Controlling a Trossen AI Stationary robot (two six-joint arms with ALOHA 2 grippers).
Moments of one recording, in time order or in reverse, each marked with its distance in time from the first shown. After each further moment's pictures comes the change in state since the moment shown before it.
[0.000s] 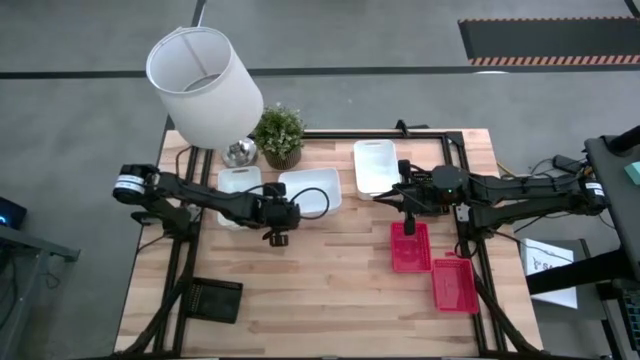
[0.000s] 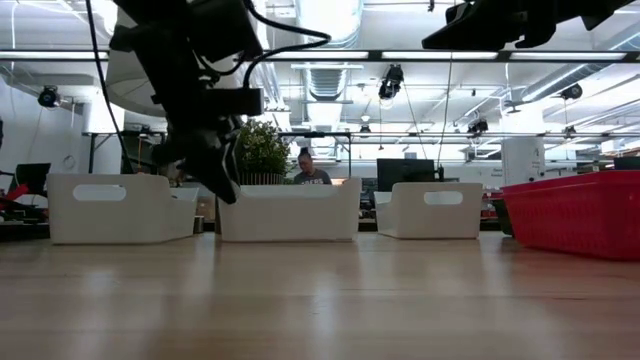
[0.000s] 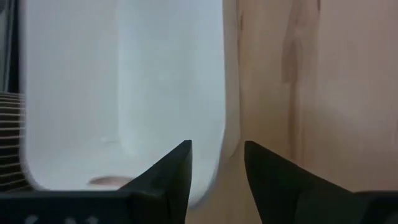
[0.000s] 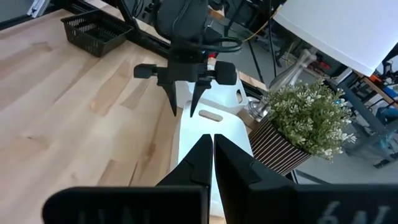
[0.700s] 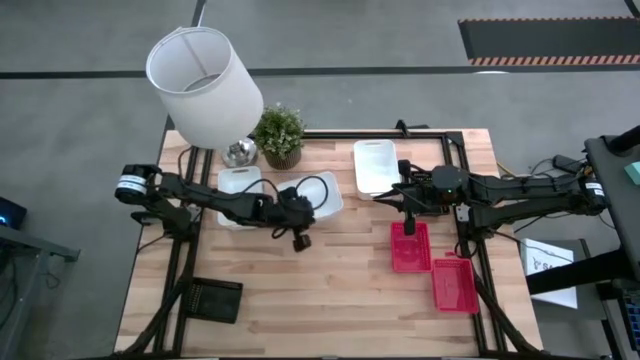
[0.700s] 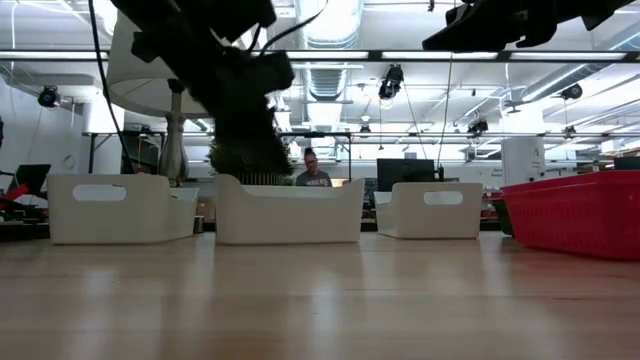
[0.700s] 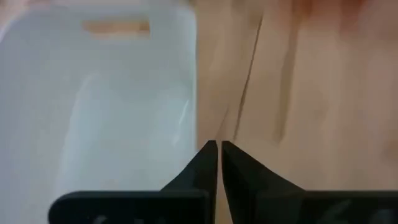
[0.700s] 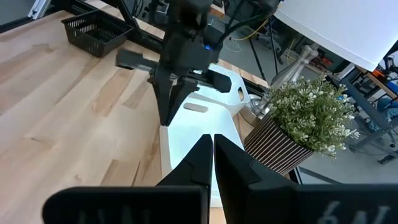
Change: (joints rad) left arm -0.001 0.015 -0.003 0.372 0.182 -0.278; right arm 0.000 0.000 0.000 -0.007 0.000 0.019
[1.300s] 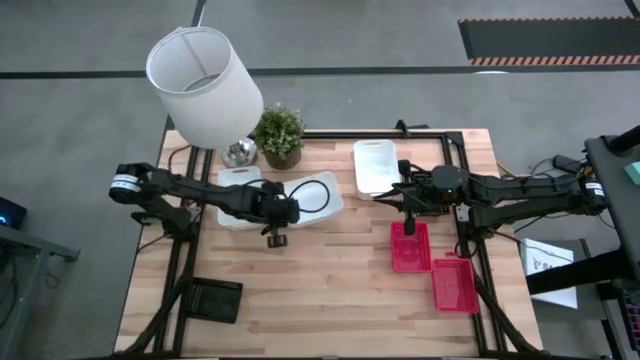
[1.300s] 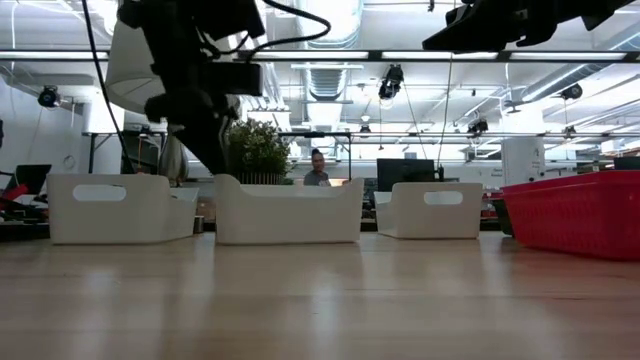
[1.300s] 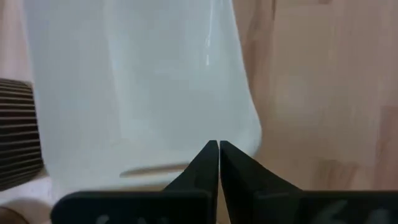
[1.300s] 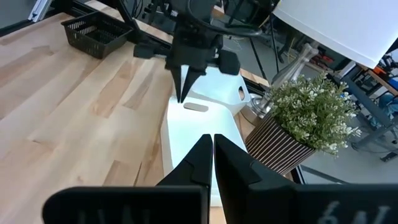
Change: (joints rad) left arm 0.020 -0.053 0.108 -0.559 -0.025 0.197; right arm 0.000 0.000 0.000 0.000 0.000 0.016
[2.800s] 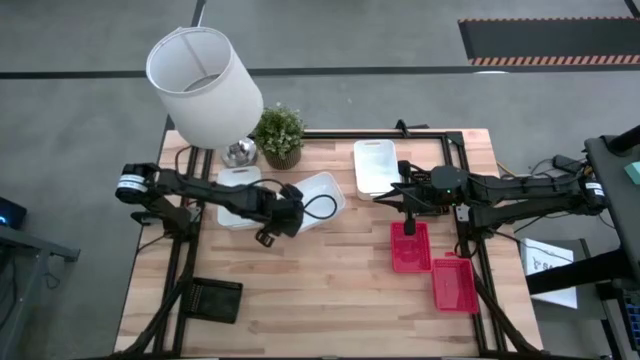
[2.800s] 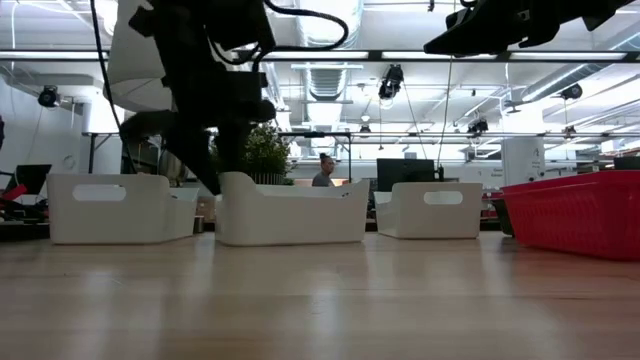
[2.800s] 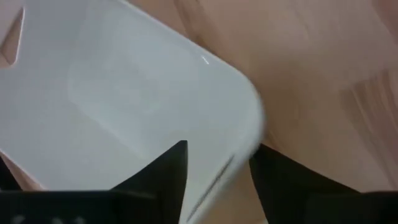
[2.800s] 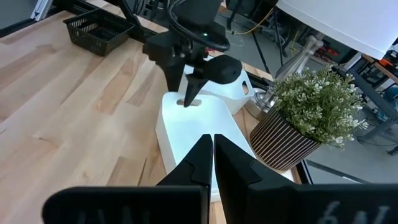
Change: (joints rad) left arm 0.015 0.054 0.024 0.009 0.049 0.691; right arm 0.000 0.001 0.000 -0.021 -0.002 0.024
